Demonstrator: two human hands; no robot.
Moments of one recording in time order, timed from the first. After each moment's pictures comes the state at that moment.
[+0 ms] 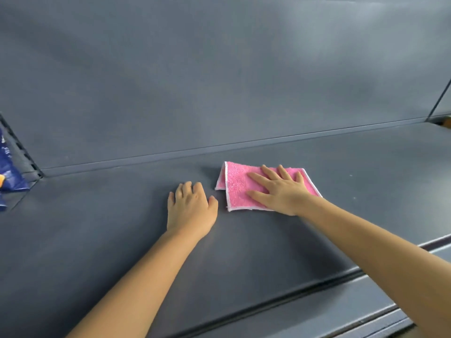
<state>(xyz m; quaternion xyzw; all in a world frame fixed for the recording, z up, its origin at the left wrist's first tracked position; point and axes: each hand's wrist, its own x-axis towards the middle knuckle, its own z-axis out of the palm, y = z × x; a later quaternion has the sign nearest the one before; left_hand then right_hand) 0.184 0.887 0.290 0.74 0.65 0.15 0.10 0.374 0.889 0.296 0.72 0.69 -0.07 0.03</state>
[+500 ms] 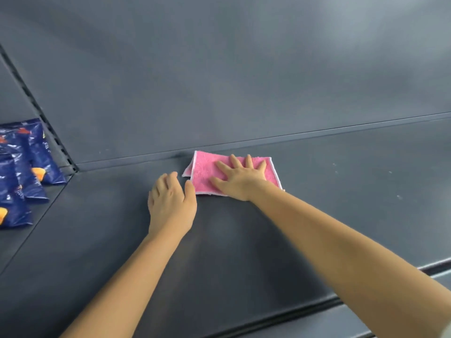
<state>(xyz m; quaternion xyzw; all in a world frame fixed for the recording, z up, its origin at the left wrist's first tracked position) 0.107 0.900 0.288 0.64 0.69 0.32 0.12 0.250 0.950 0.296 0.68 0.73 -0.06 0.03</state>
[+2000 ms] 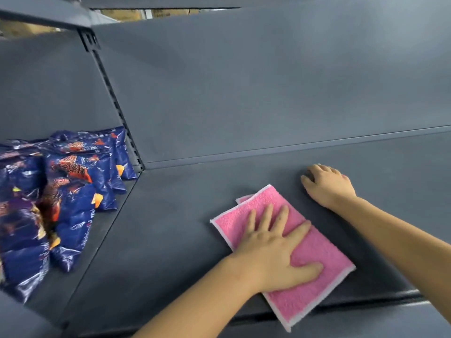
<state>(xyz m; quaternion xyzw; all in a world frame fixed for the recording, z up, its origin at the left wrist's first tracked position) 0.125 0.817 0.296 0.89 0.44 -0.05 0.09 0.295 0.909 0.297 0.75 0.64 -0.05 -0.16</state>
